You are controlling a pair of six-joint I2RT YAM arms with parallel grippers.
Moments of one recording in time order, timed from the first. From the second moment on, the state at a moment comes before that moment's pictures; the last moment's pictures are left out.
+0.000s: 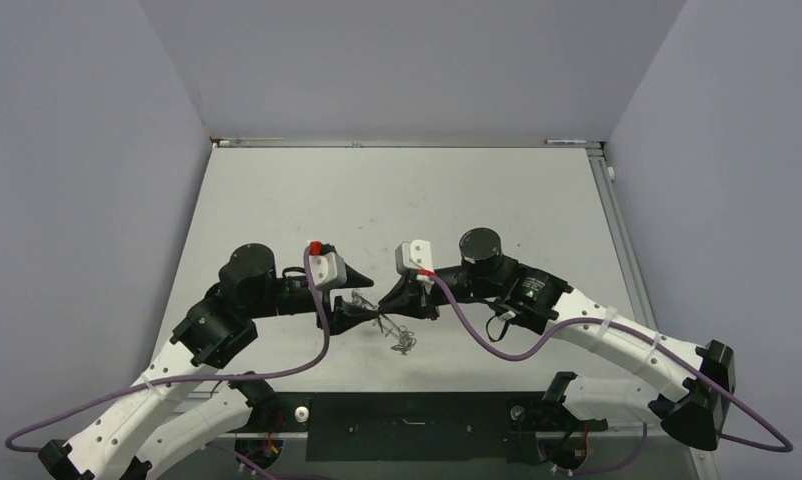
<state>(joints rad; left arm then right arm) -0.71 0.73 0.86 -0.38 0.64 0.13 0.95 1.12 0.99 -0.15 -0.69 -0.23</state>
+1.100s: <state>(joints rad) -0.69 0.66 0.65 0.08 0.60 -0.10 0.96 0.95 0.89 0.15 -0.41 -0.07</state>
